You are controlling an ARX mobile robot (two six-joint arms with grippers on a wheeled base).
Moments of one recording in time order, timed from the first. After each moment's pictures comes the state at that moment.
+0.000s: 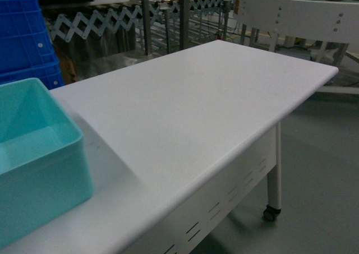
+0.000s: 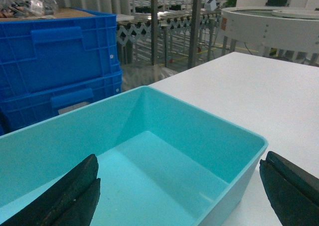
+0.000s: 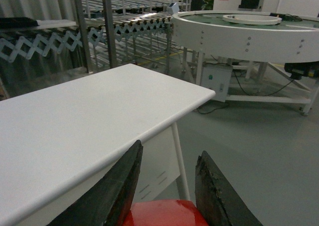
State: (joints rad) left arm 0.00 0.01 0.01 0.00 0.00 0.00; right arm 0.12 0.55 0.21 0.36 0.21 0.15
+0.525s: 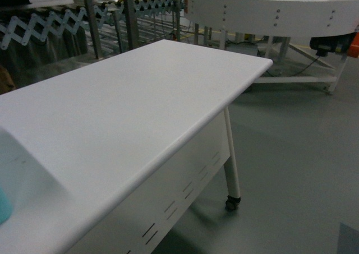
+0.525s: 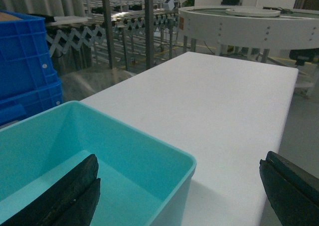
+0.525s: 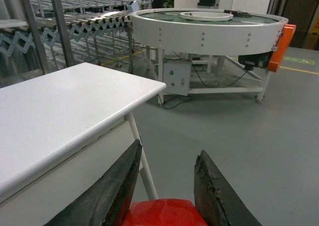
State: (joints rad) left arm 0.00 0.01 0.01 0.00 0.00 0.00; right arm 0.12 0.55 0.21 0.36 0.21 0.15
